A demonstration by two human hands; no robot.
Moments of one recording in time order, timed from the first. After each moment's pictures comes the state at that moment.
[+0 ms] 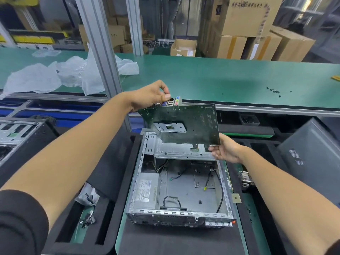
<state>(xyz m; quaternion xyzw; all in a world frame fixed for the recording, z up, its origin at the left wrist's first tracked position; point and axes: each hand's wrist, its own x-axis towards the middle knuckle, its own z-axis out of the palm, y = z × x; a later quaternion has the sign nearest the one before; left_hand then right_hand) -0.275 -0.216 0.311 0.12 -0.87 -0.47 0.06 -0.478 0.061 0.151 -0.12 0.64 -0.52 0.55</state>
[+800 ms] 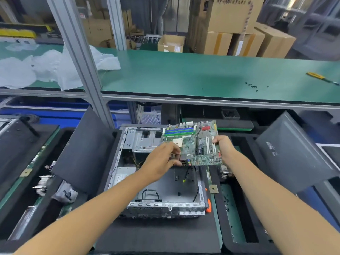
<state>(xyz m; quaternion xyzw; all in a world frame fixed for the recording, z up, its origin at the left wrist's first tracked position) -0.266 -0.030 0.136 0.12 -0.92 -0.34 0.13 -0.481 0.123 0.153 0.01 0.75 -0.58 0.31</state>
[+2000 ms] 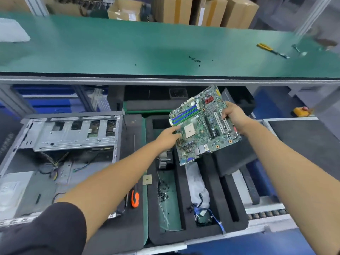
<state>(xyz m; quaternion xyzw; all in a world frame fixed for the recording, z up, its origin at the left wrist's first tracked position) -0.573 0.147 0.068 0.25 -0.79 -0.57 -0.04 -0.731 0.339 0.188 -0.11 0.83 -0.48 0.25</state>
